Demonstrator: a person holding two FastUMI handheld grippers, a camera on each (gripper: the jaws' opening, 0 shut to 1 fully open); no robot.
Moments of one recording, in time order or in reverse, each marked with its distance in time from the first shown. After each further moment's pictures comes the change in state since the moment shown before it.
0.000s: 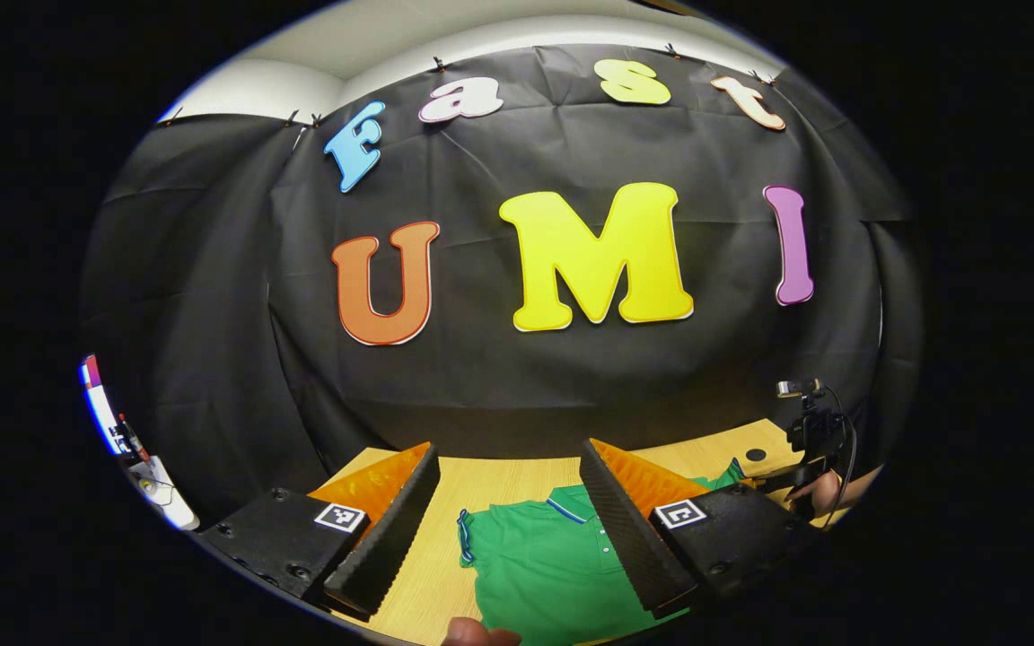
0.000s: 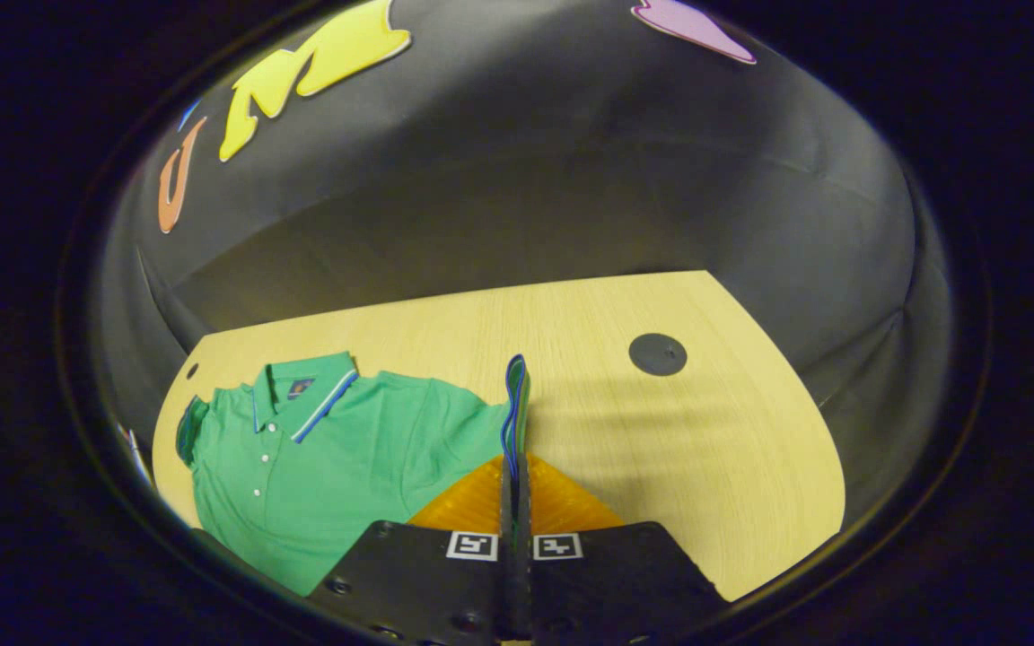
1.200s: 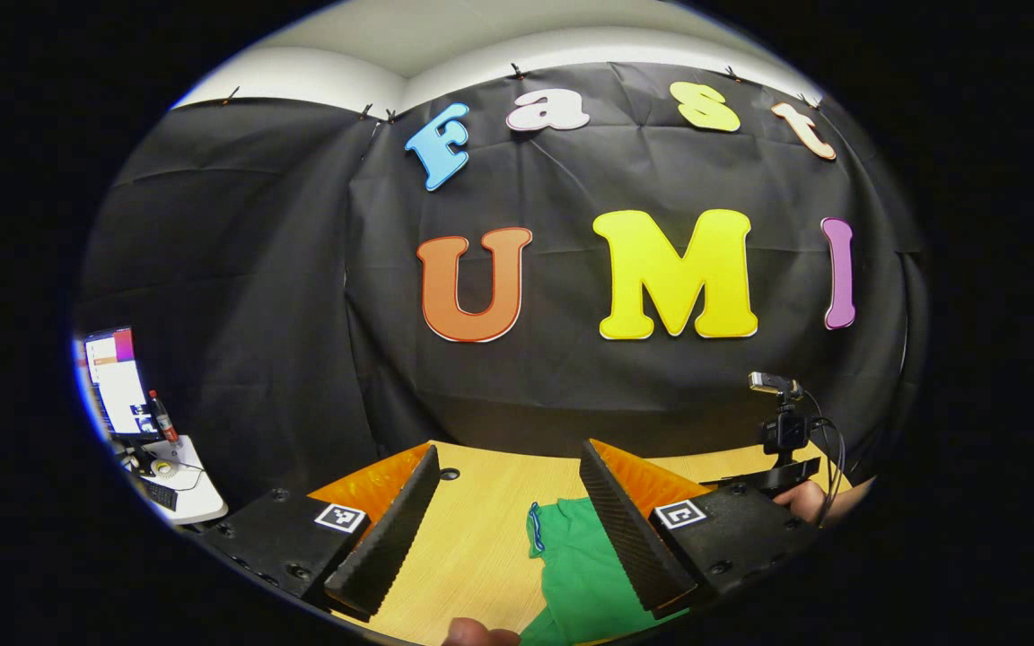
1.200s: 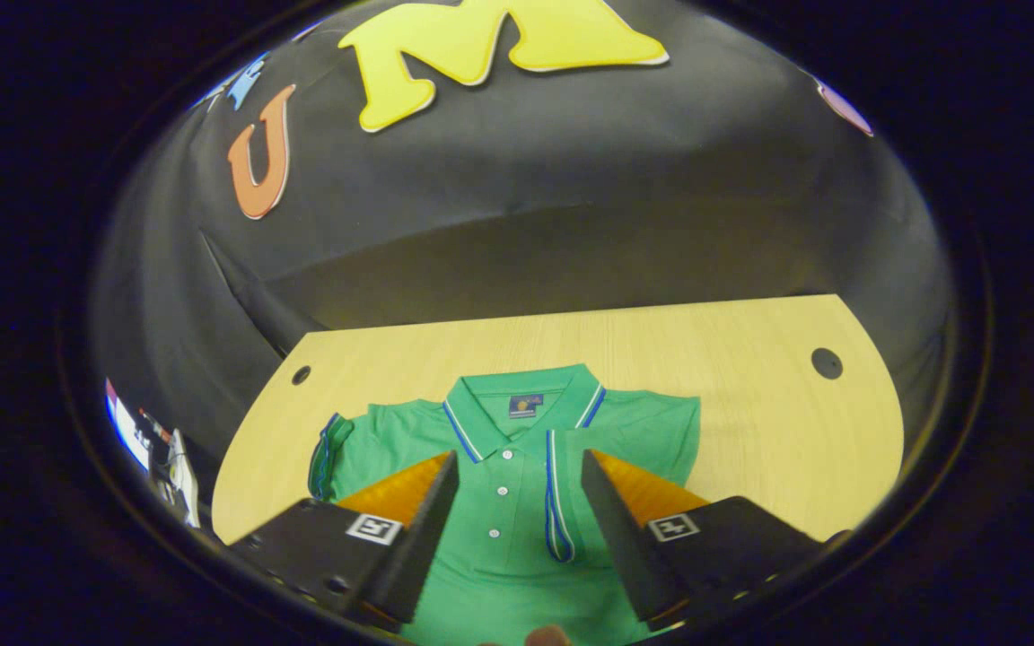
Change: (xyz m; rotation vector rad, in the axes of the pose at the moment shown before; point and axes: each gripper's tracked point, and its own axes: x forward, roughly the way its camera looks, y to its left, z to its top) left arm -0.047 0.105 -0.006 -0.082 -0.014 0.145; right arm -0.050 0.222 0.002 -0.066 0.031 0.202
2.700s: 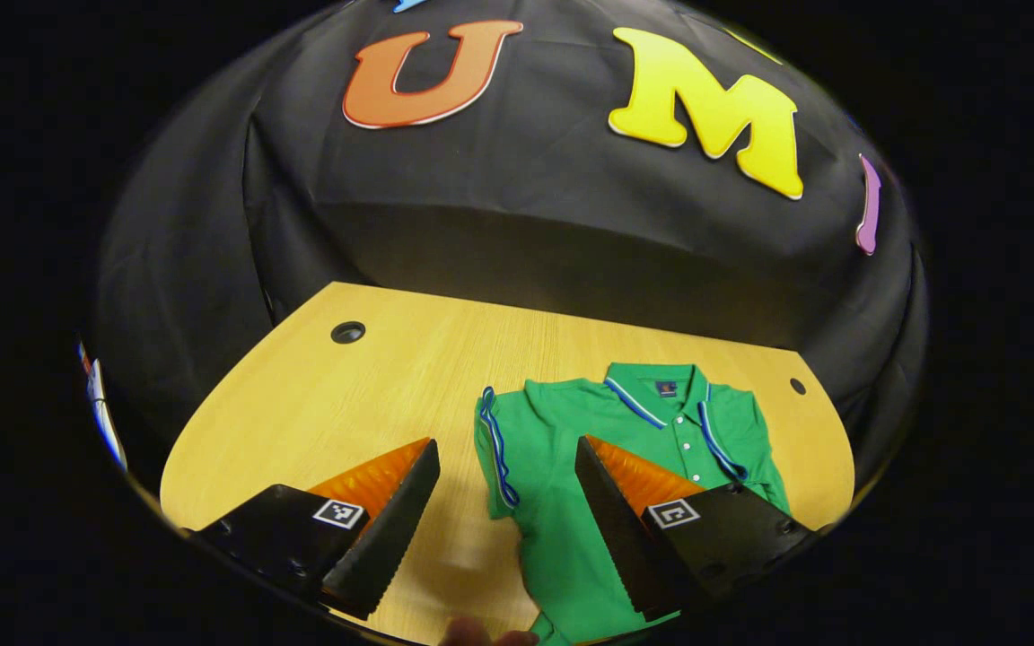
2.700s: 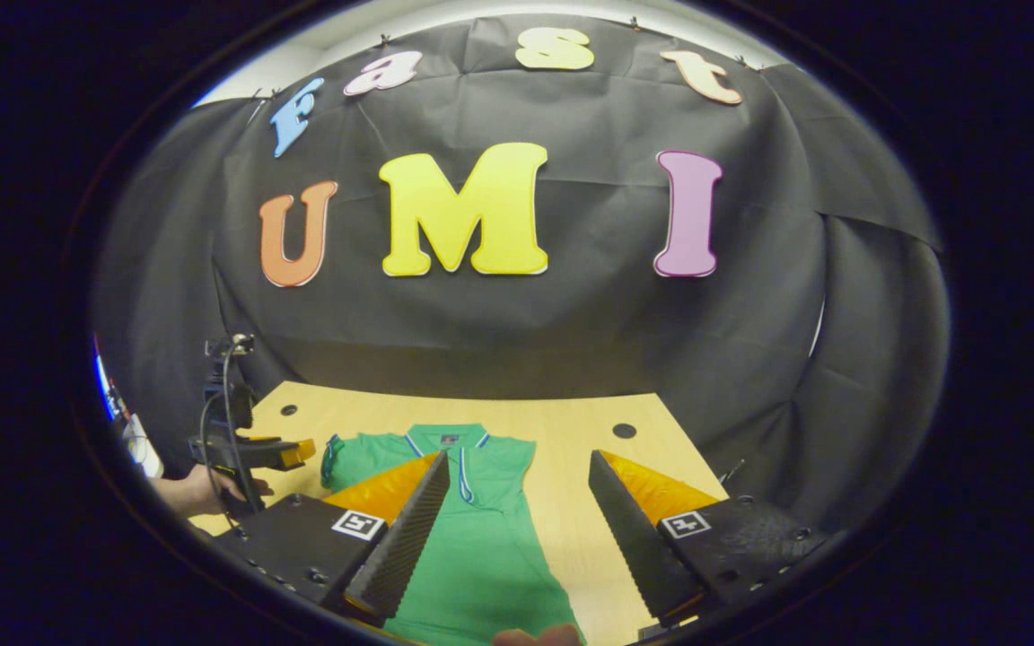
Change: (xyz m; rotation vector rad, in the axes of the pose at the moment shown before) left arm 0.171 -0.036 -0.241 -0.083 0.539 -0.238; right arm -0.312 -0.031 -0.010 -0.062 -0.367 -0.283
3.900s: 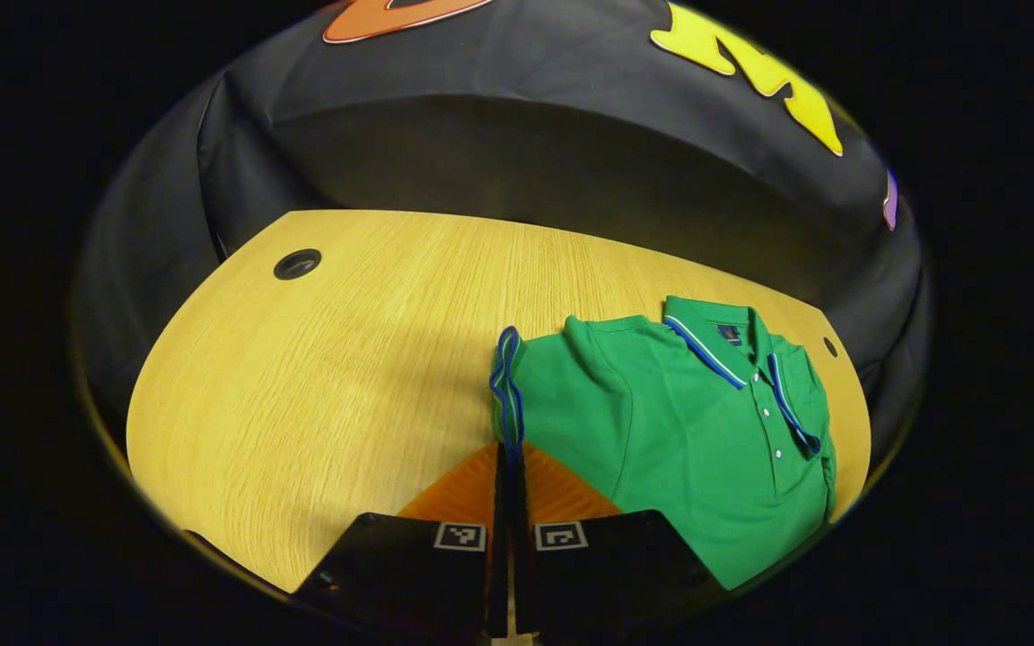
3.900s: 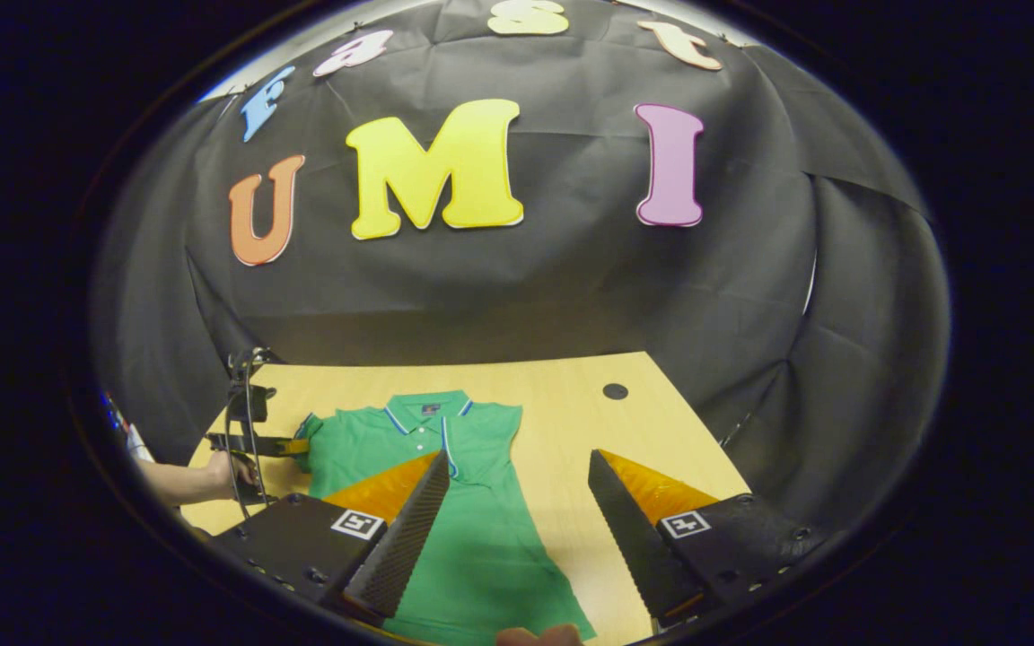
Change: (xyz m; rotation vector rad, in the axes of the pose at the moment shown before) left arm 0.081 0.026 -0.045 -0.005 0.183 -0.068; right arm 0.035 -0.008 -0.041 0.057 0.118 -0.032
